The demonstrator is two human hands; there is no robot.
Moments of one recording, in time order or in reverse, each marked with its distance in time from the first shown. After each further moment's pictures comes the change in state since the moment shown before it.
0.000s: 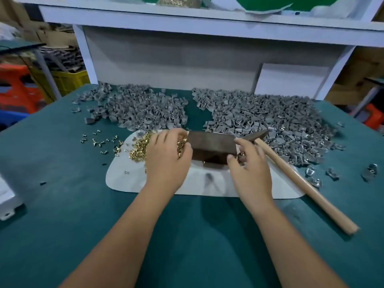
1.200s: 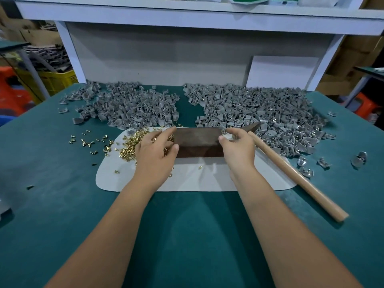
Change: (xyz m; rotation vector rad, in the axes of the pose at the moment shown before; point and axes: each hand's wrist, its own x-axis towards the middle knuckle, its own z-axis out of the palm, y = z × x) left_hand 0.002 -0.018 0.003 -0.072 -0.106 -0.067; right_hand 0.048 0.008 0.026 0.337 0.086 0.409
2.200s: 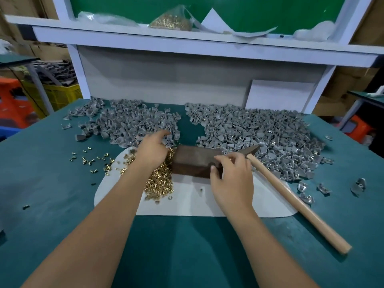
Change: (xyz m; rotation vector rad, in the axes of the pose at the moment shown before) left_hand 0.092 -0.031 0.004 0.103 -0.182 -0.167; right_hand -0.037 -0.001 -0.002 -0.705 0.059 -0.596
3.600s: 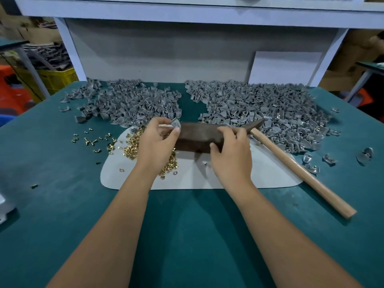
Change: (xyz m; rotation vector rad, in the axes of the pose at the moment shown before) left_hand -0.067 0.010 0.007 -0.461 0.140 -0.004; right_hand -0.001 -0.006 0.008 0.067 -0.028 0.084
